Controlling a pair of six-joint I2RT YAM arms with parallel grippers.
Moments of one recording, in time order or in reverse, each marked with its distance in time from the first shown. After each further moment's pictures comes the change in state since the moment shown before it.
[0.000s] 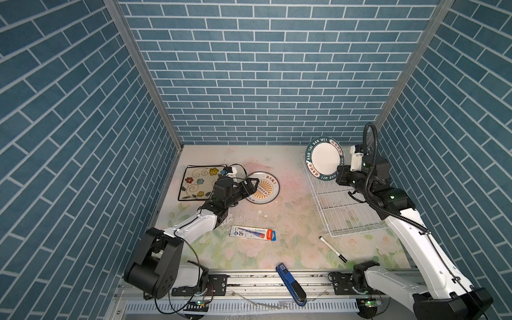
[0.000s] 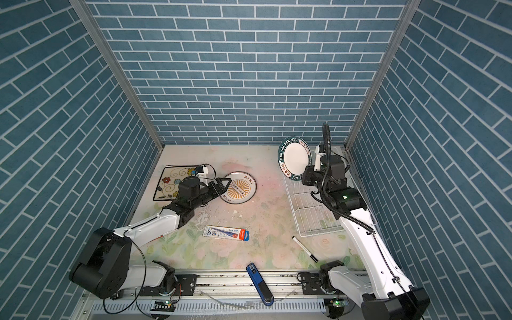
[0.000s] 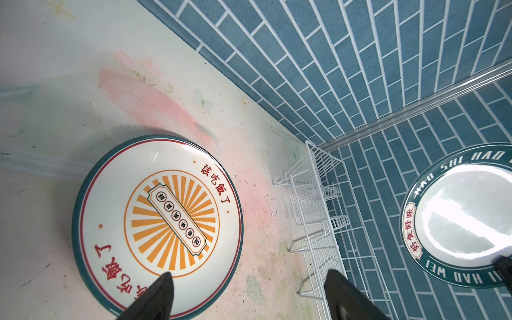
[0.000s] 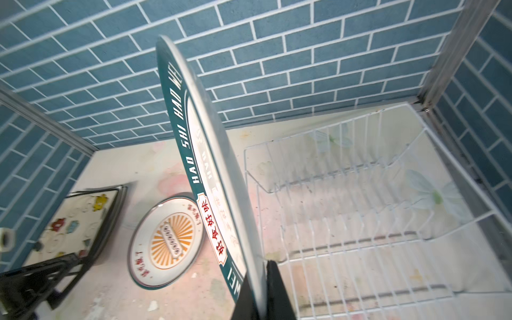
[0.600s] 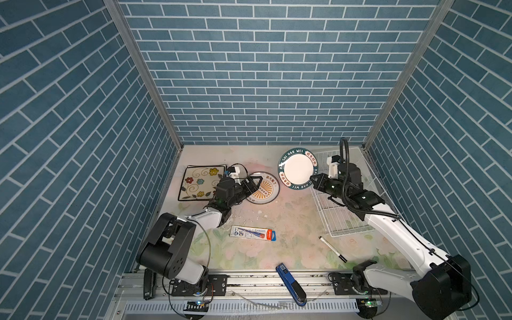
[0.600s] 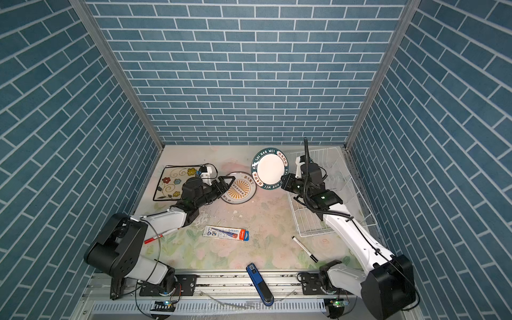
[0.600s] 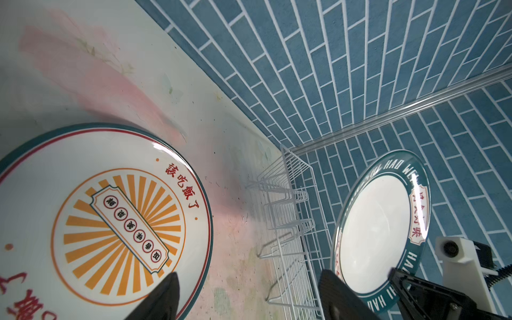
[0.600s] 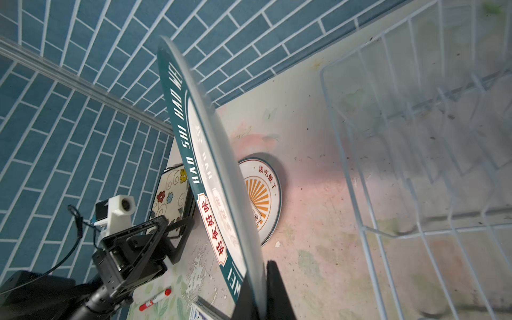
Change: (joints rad) left arm 0.000 0.178 -0.031 0.325 0.104 -0.178; right arm 0.134 0.125 -0.201 0.298 -0.198 0.335
